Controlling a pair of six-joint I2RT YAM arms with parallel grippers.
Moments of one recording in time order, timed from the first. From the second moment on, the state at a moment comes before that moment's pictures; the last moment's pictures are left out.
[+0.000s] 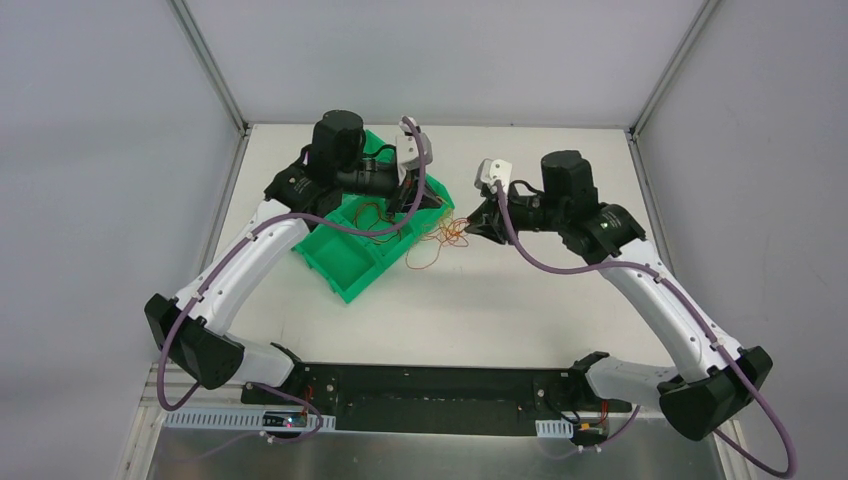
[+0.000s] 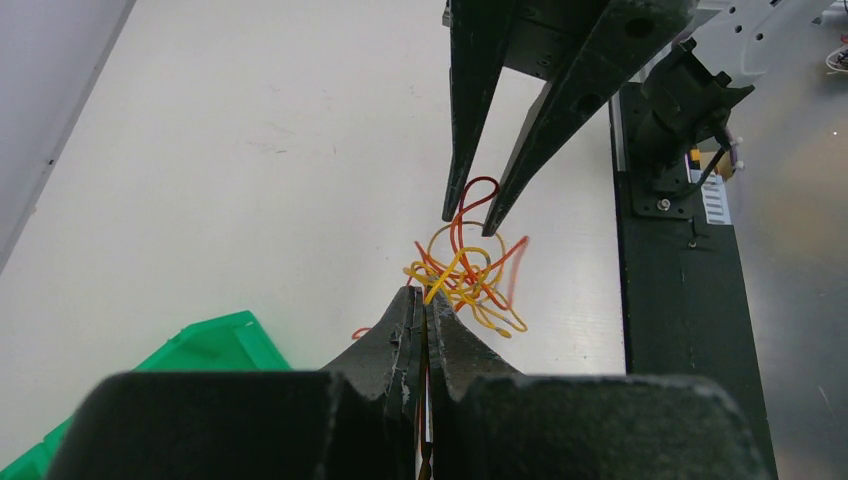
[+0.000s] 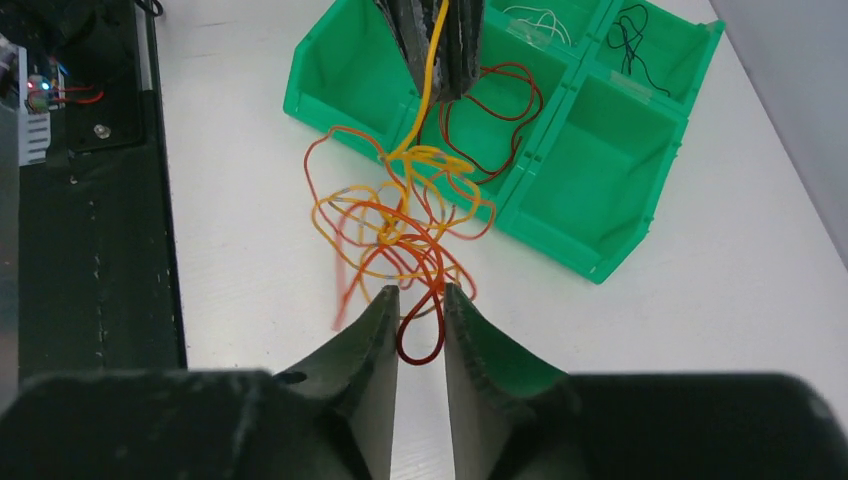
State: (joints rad) left arm -0.56 1.37 1.47 -0.47 0.85 0.31; right arm 0.55 1.16 1.24 -0.60 -0.67 -0.48
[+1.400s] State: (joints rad) left arm -0.12 1.33 1.78 -0.42 0.36 0.10; right arm -0.04 1.37 0.93 -0.92 -0.41 -0.83
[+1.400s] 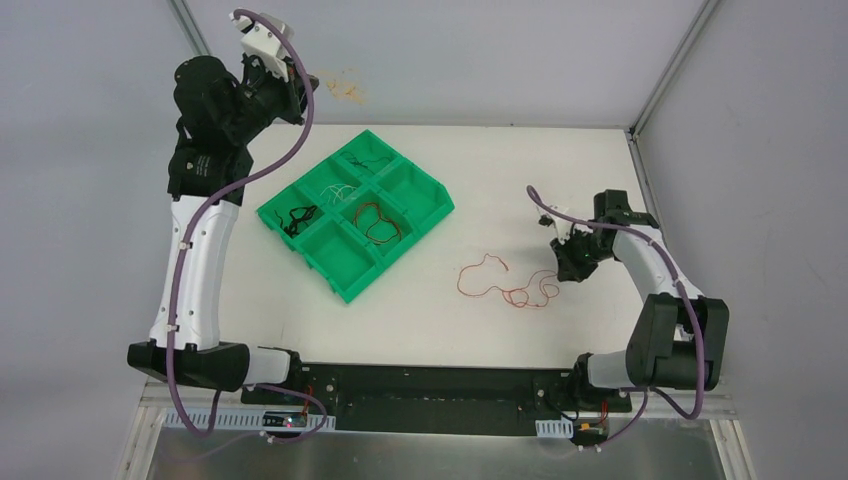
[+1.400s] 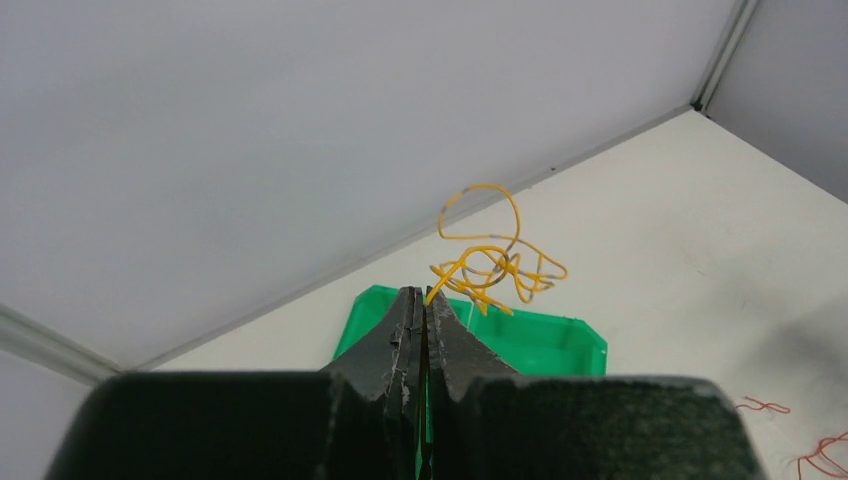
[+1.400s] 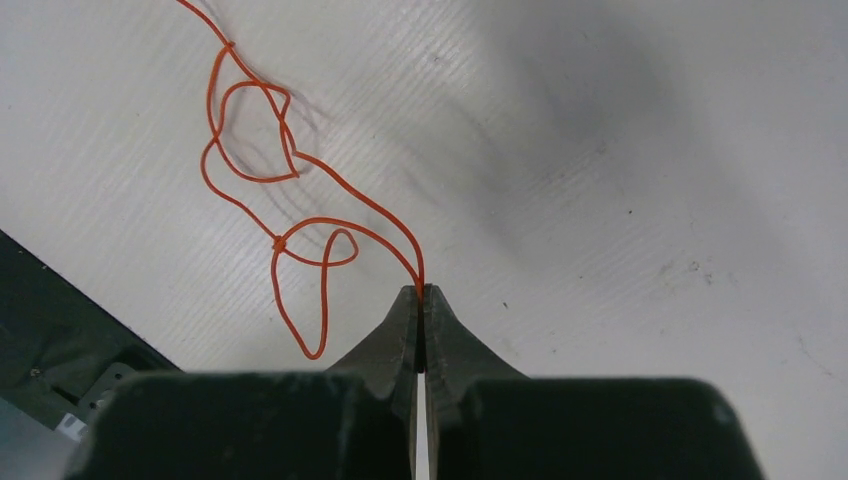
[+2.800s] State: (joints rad) left arm 0.03 1.08 1.22 -0.50 0.30 -0.10; right arm 0.37 1.80 2.06 -0.70 -0.48 0.20
